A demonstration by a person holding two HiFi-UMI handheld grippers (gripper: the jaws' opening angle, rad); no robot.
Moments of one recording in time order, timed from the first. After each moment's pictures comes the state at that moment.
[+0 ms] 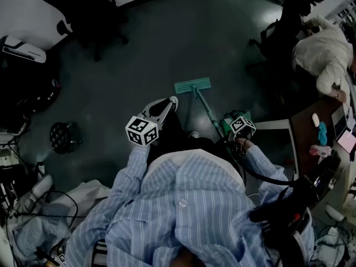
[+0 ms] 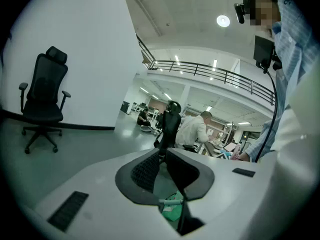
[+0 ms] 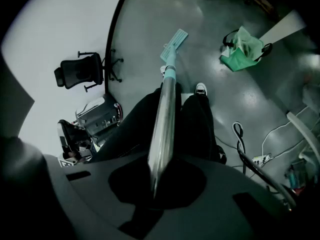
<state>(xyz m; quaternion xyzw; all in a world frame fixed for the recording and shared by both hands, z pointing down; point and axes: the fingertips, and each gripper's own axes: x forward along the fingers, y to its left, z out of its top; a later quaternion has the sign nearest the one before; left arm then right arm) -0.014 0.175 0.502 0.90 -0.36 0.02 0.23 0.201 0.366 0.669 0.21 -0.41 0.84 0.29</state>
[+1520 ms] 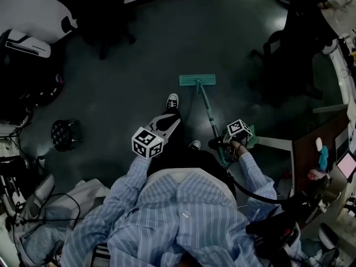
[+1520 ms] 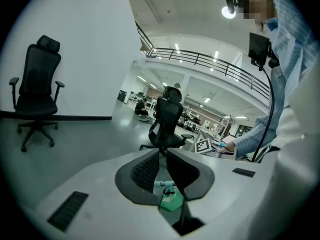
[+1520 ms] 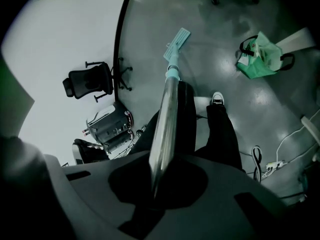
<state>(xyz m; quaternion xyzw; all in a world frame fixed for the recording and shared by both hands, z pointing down) 0.007 0.141 0.533 0.91 -0.32 0.08 0.26 0.160 0.254 0.685 0.21 -0.43 0.85 0.23</state>
